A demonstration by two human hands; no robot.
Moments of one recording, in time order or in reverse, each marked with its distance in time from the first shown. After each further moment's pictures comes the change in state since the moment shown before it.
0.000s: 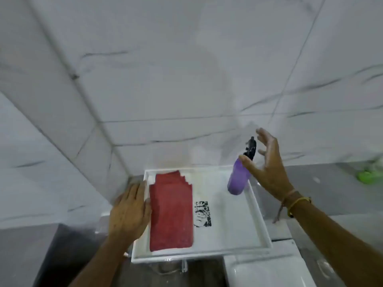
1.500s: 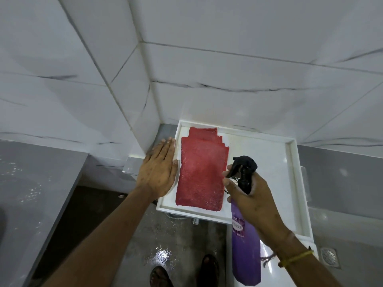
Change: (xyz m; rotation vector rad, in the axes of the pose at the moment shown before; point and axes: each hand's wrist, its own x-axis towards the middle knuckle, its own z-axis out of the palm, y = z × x) left_hand 0.000 -0.035 0.071 -0.058 -0.059 -0.033; right_hand -0.099 -0.045 0.112 0.060 -0.378 0.565
